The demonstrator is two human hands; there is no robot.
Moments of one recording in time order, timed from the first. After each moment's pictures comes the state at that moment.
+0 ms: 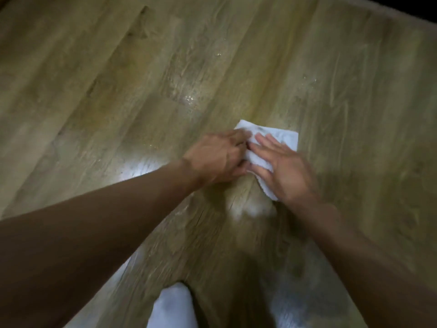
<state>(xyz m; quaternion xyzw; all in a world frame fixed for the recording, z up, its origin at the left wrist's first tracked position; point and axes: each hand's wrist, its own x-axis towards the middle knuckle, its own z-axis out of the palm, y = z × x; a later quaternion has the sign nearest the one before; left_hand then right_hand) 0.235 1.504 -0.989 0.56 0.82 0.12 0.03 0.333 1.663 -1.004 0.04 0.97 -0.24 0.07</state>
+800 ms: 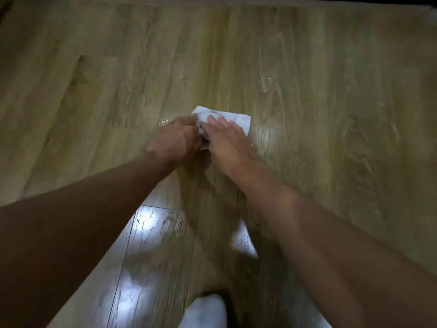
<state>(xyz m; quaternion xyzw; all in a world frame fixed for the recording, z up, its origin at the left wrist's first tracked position) 0.208 1.543 -0.978 0.53 0.84 0.07 0.05 0.296 1.658 -1.003 0.14 0.97 -0.21 0.04</state>
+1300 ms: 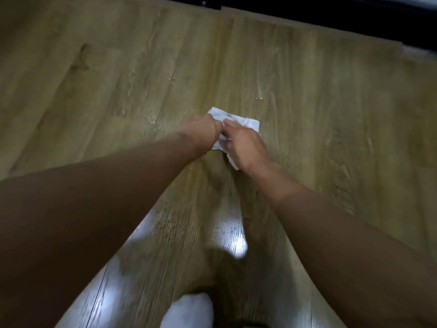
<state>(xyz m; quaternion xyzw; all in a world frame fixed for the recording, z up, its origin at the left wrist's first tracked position) 0.239 1.594 -0.947 0.47 0.85 -0.15 0.16 0.326 1.685 -0.991 0.15 0.96 -0.24 0.04</state>
